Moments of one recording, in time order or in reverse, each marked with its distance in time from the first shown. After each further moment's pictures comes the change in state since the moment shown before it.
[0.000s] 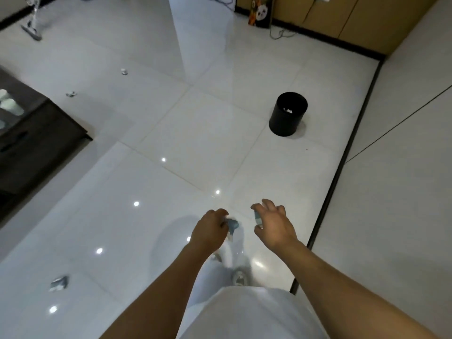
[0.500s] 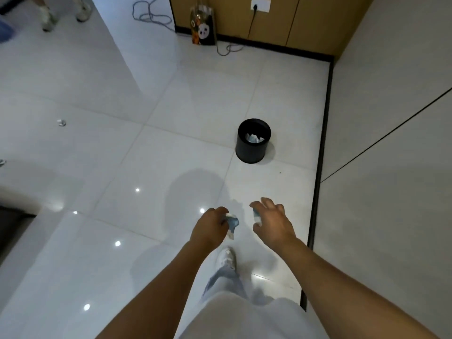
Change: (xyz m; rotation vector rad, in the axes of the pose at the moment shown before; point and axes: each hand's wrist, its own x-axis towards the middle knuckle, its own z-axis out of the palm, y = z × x) left_hand 0.294 0.170 -0.055 0.105 -0.088 0.222; right_hand 0.237 0.093 -0.165 0.156 0.119 0.205
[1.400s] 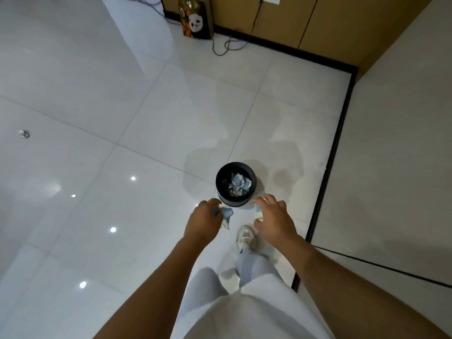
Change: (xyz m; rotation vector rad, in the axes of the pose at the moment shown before) left_hand 0.447 0.188 -0.038 -0.079 0.045 -0.221; right_hand 0.432 0.139 -0.219 -0.016 -0.104 -0.034
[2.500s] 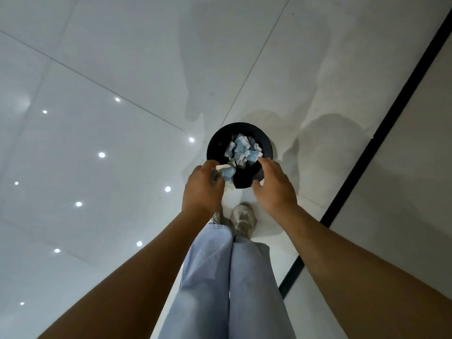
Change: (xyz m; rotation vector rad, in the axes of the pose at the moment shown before) left_hand 0.261 -0.086 0.143 -0.159 0.039 -0.229; right_hand 0.282 0.068 0.139 0.172 -0.171 0.124
